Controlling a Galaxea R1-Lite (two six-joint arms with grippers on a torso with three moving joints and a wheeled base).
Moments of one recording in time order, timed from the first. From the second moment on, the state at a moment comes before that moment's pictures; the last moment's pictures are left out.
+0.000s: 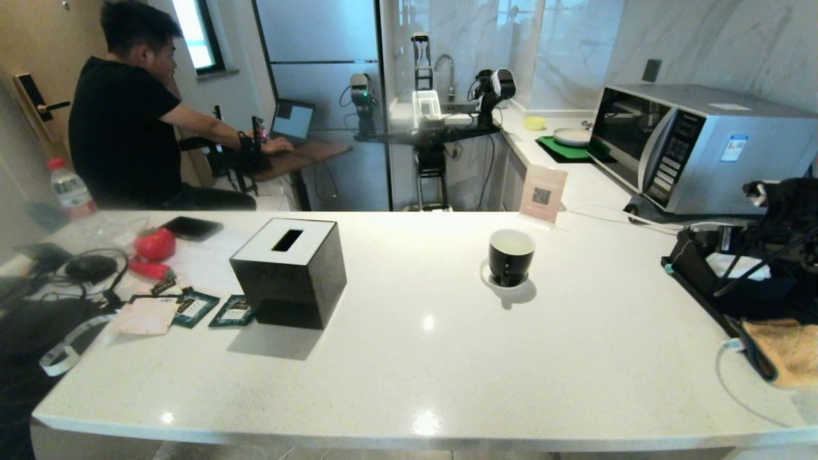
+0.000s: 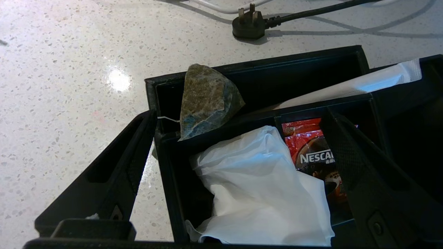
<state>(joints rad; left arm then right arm) 0.00 0.00 0.00 0.00 0.01 -0.03 -0.42 2.23 -1.47 -0.35 0.07 -0.12</state>
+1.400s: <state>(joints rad) 0.00 0.00 0.00 0.00 0.01 -0.03 -0.42 2.23 -1.46 -0.35 0.07 -0.12</state>
